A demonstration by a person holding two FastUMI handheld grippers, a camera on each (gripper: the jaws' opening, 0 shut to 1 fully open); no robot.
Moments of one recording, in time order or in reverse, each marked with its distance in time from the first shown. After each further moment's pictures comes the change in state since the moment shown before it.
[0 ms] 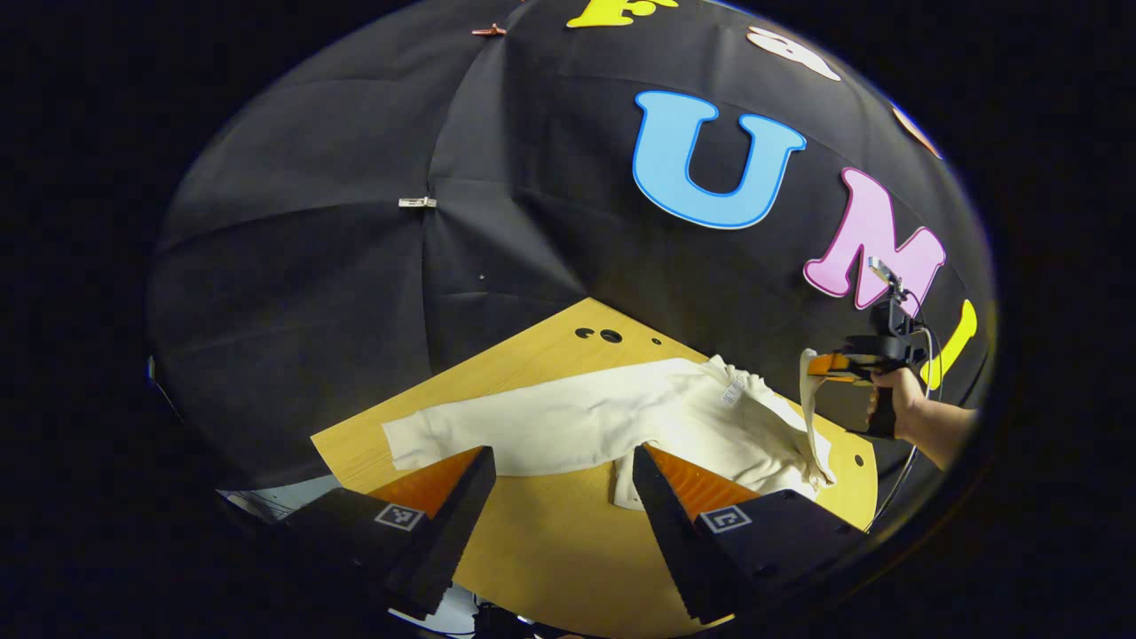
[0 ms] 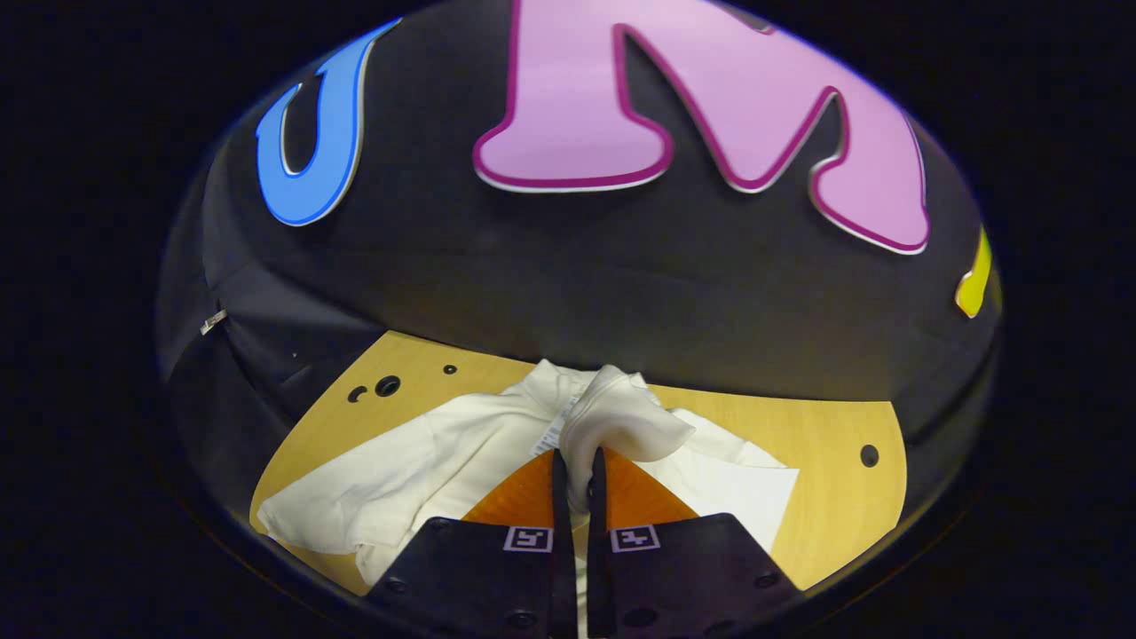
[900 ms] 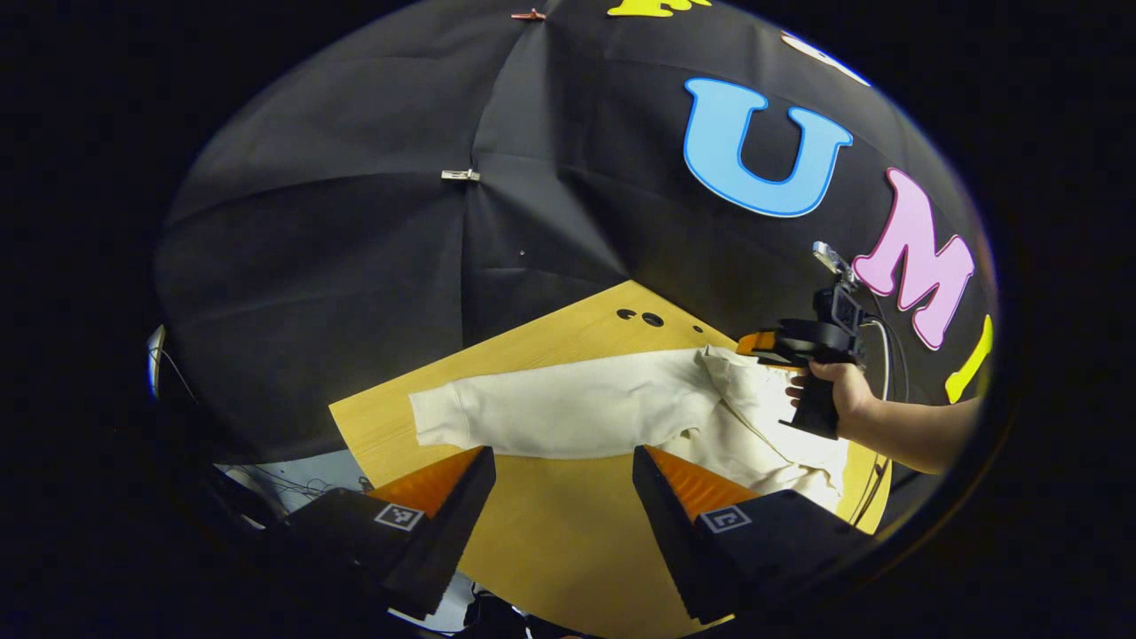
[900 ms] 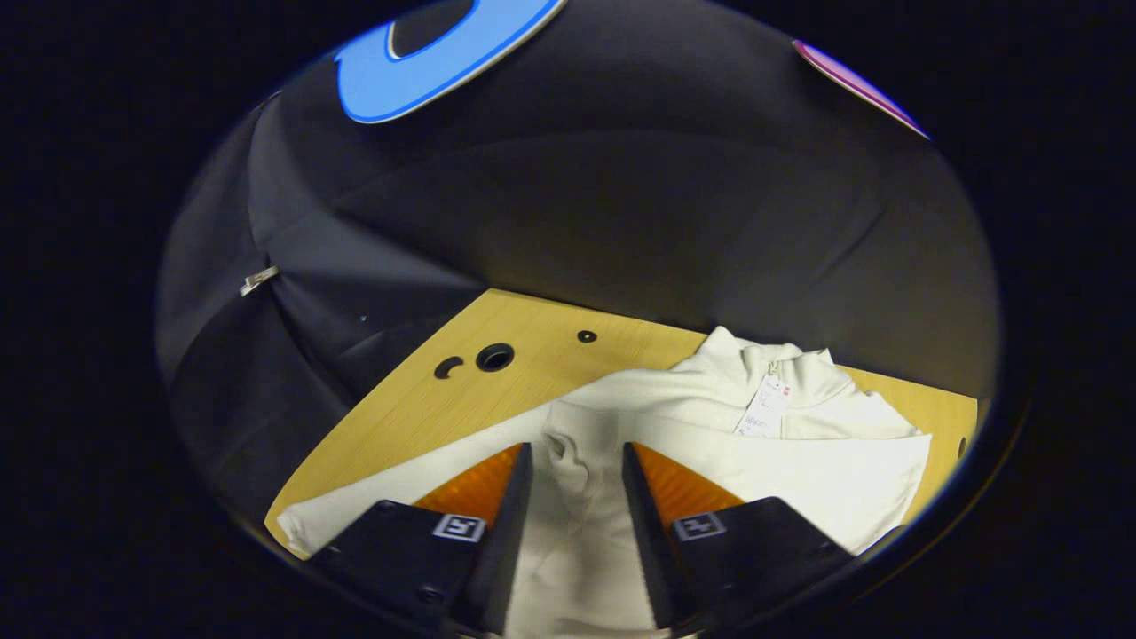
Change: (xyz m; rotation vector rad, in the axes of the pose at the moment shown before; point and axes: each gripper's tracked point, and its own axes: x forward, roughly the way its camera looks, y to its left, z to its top) left arm 0.025 0.039 -0.038 -0.065 0.053 0.120; right arm 0.067 0.163 -0.055 -0.054 0.054 0.255
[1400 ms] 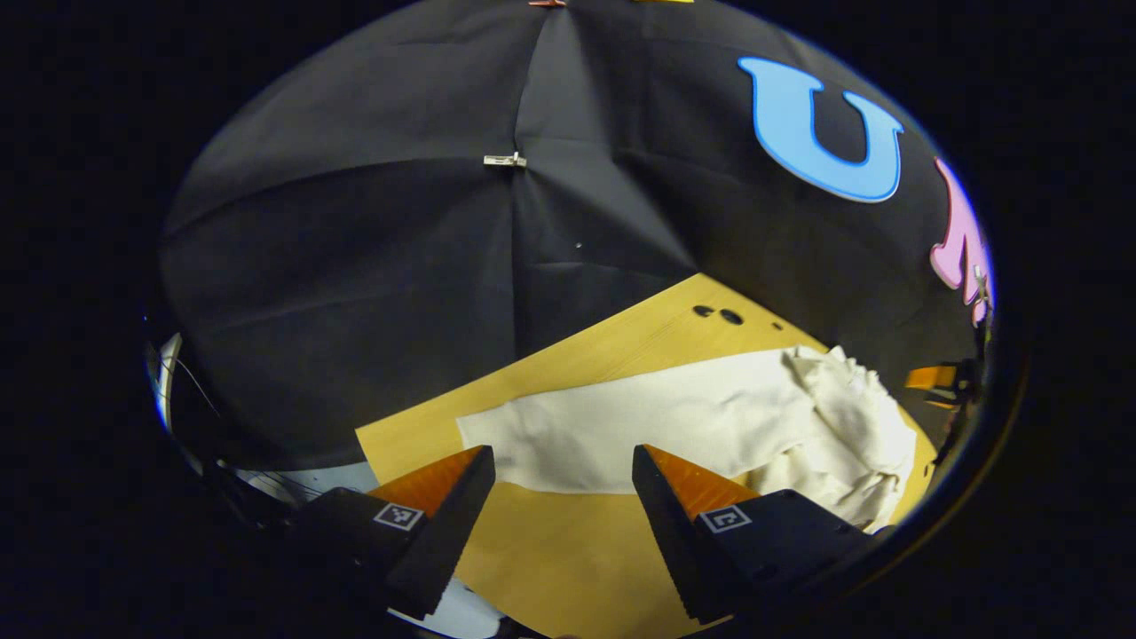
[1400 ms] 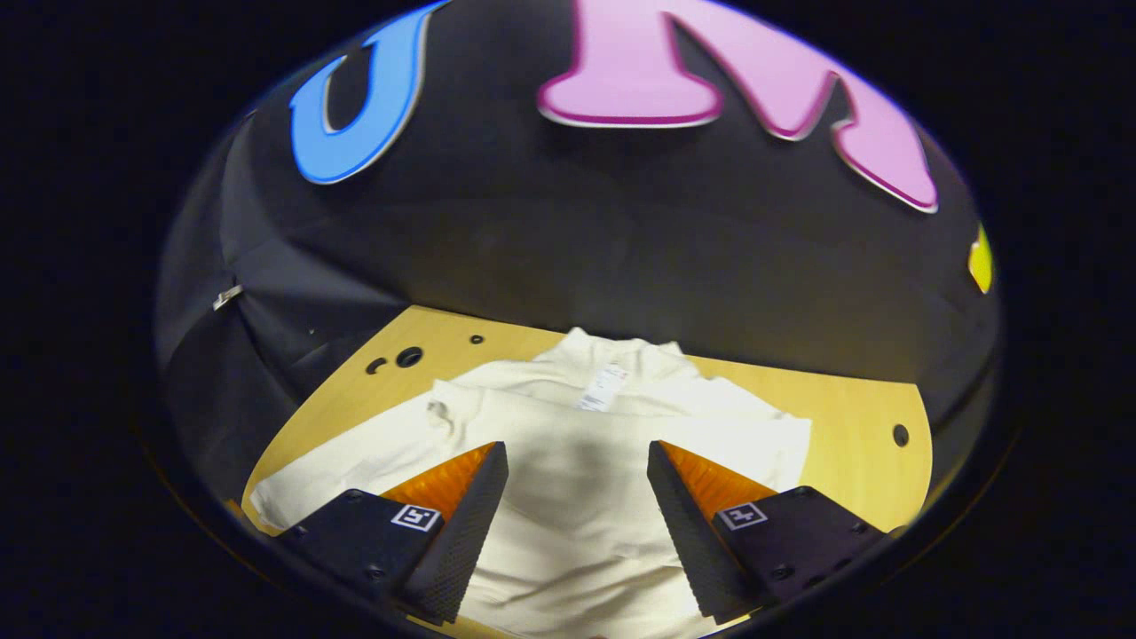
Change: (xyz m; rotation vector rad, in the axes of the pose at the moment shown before) left arm 0.088 0.085 0.006 0.045 0.017 0.184; right arm -0.128 -0.163 -0.012 0.087 -0.053 -0.258
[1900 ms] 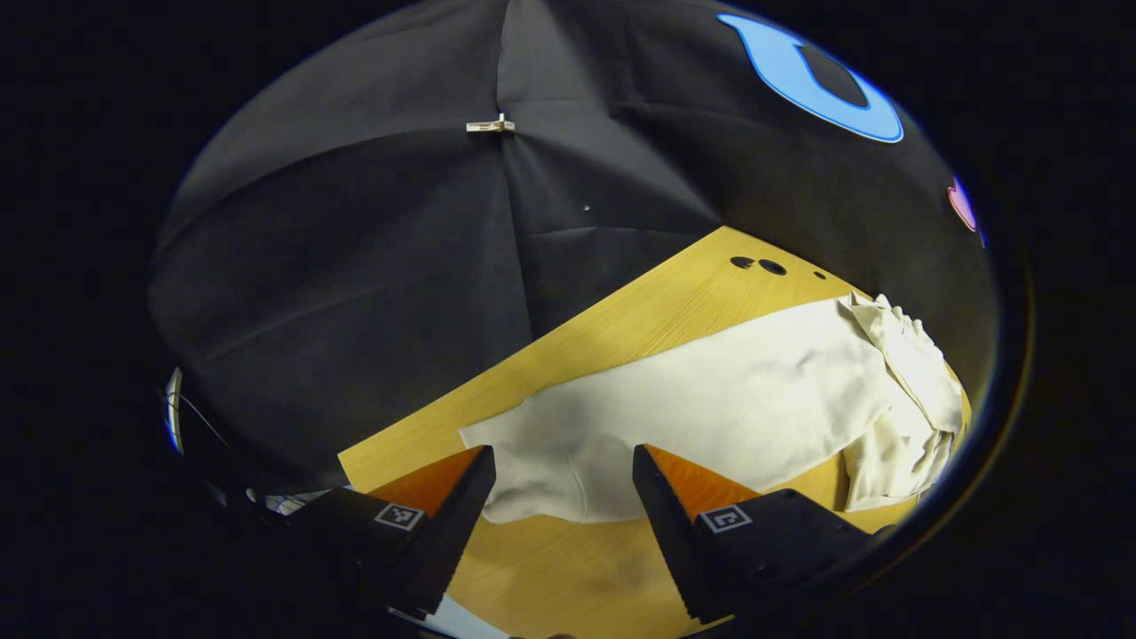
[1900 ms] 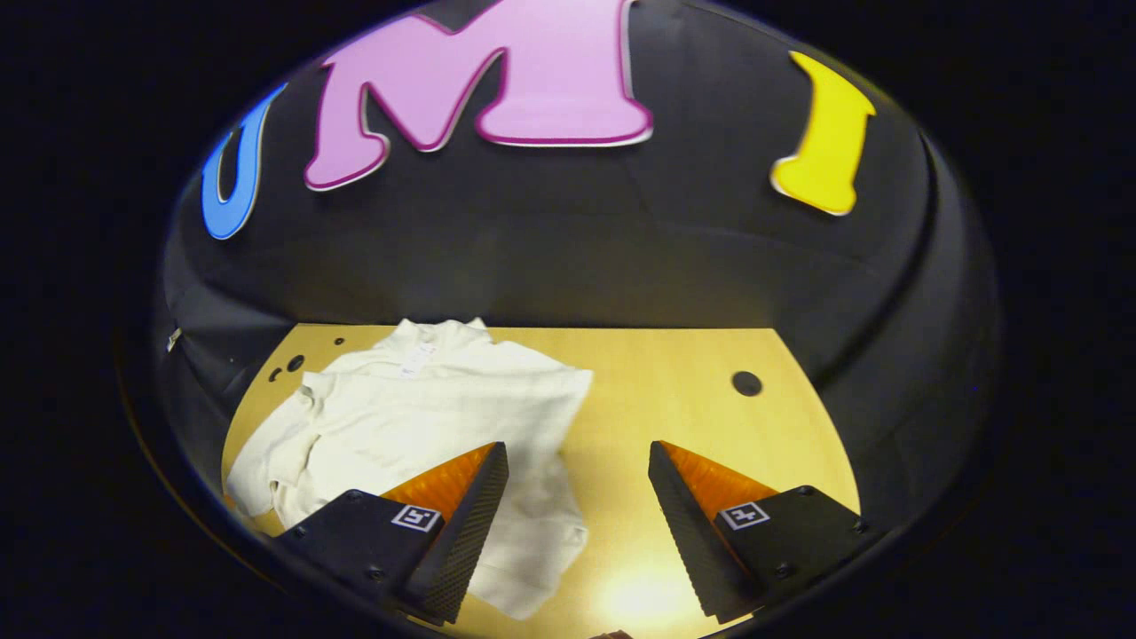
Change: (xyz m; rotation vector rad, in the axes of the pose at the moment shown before) left arm 0.069 0.020 -0.023 0.076 0.059 0.034; right arm -0.114 -0.214 -0.048 0.123 0.030 -0.301
